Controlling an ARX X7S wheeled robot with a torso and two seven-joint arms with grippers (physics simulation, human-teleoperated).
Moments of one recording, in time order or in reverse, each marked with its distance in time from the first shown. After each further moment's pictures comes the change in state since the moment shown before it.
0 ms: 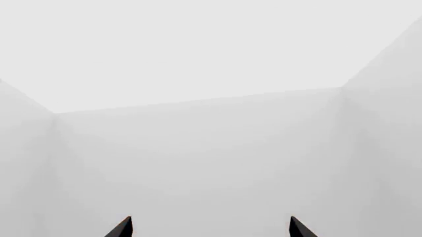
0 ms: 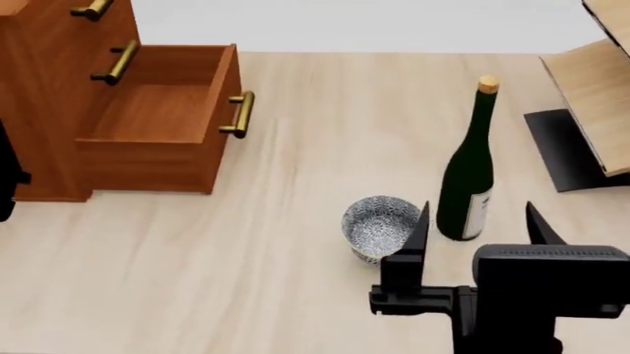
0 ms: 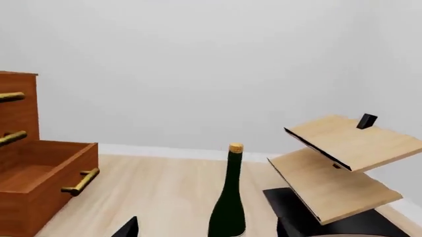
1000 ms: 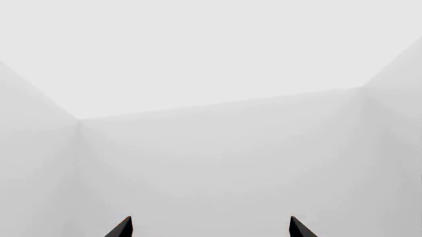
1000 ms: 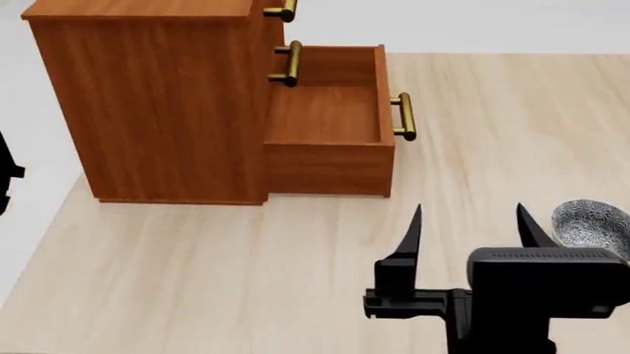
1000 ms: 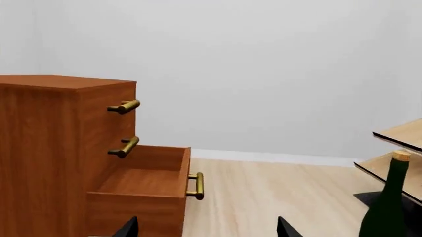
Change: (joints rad) left arm -0.012 -0.030 0.021 -0.001 0.005 0.018 -0.030; right arm -0.007 0.013 -0.017 0.020 0.028 -0.034 0.005
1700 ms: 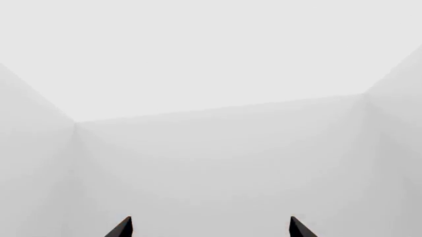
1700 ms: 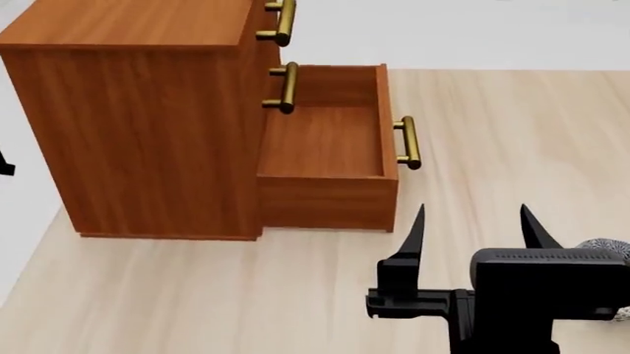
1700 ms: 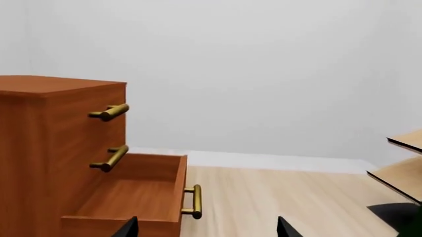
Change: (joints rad) left arm -0.005 -0.010 -0.007 0.014 -0.033 0.014 -0.023; right arm -0.002 0.011 -0.002 -0.004 0.014 -0.001 0.019
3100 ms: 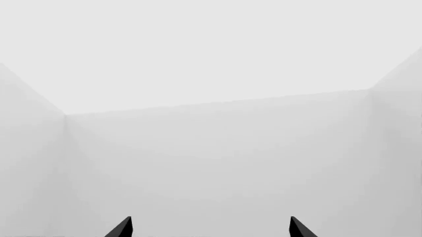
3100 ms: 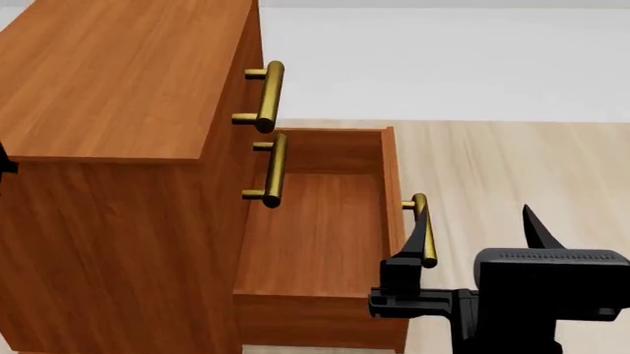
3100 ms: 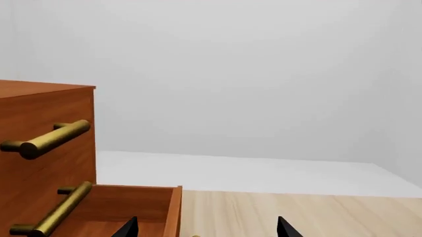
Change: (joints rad) left arm -0.011 -0.024 0.019 -0.011 -0.041 0.017 -0.041; right arm 0.001 0.020 -0.007 0.008 0.033 -0.011 0.026
